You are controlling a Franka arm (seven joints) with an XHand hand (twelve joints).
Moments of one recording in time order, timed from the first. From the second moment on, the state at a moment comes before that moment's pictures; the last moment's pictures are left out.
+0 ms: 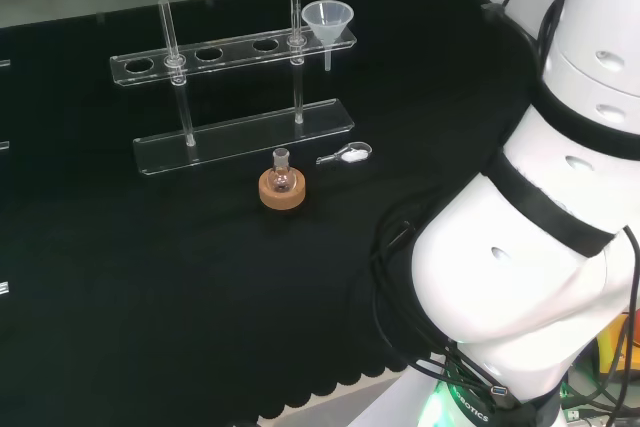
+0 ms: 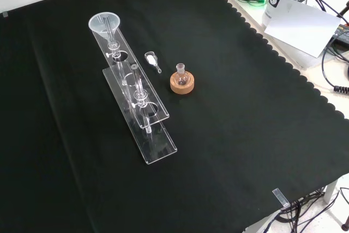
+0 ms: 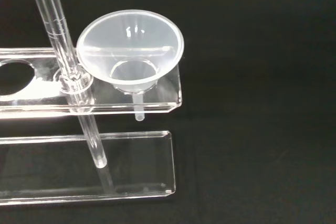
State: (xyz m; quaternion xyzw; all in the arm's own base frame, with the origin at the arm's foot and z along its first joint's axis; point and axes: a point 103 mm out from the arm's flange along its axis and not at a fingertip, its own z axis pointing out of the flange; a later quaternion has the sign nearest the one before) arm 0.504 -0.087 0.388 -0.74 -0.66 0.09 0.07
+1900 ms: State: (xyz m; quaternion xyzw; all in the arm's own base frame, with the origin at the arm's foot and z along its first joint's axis) arm 0.562 -0.064 0.268 -0.67 -0.69 0.21 0.17
